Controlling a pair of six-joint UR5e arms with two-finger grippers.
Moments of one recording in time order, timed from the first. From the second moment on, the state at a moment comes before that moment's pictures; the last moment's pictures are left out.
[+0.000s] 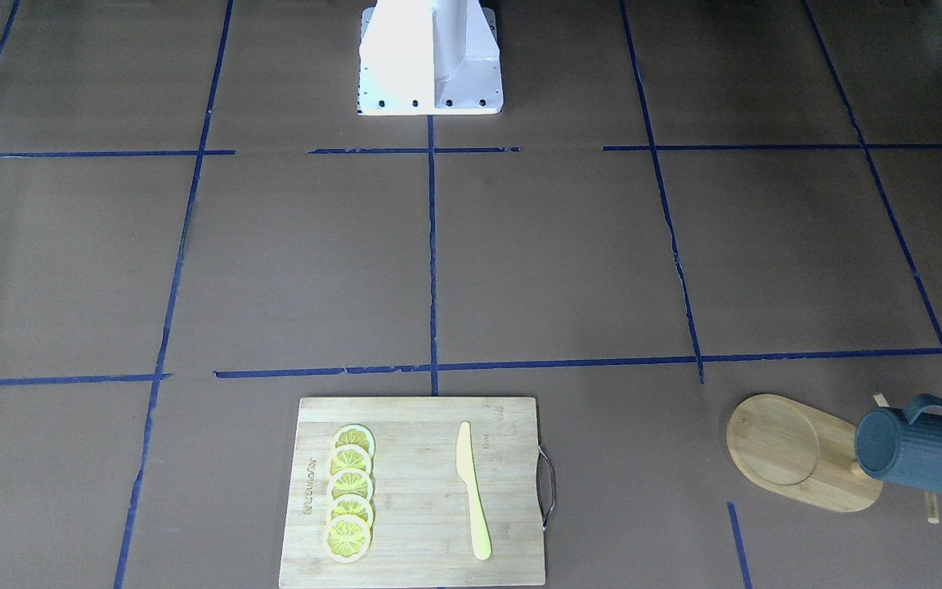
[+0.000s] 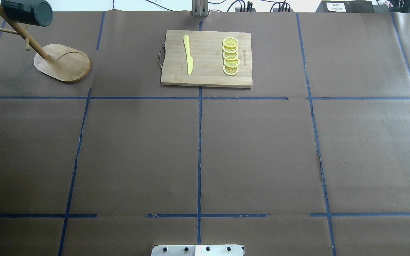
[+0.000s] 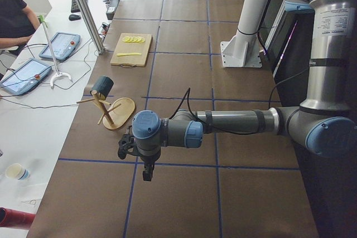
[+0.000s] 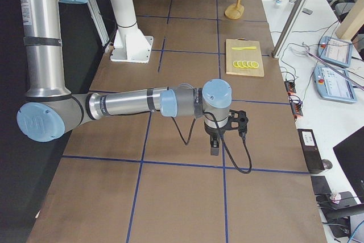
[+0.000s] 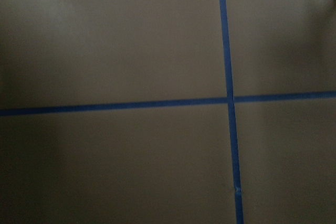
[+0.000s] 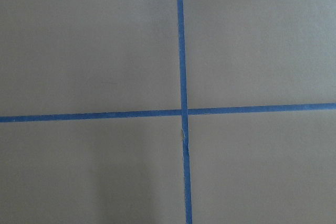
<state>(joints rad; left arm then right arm) -1.61 -1.56 -1.55 -1.61 -2.32 0.08 1.62 -1.55 1.71 -1.64 2.36 0.08</state>
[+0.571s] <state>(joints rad) -1.60 -1.61 -1.54 -1.48 -2.33 0.16 1.62 -1.60 1.63 -1.63 2.43 -0.05</state>
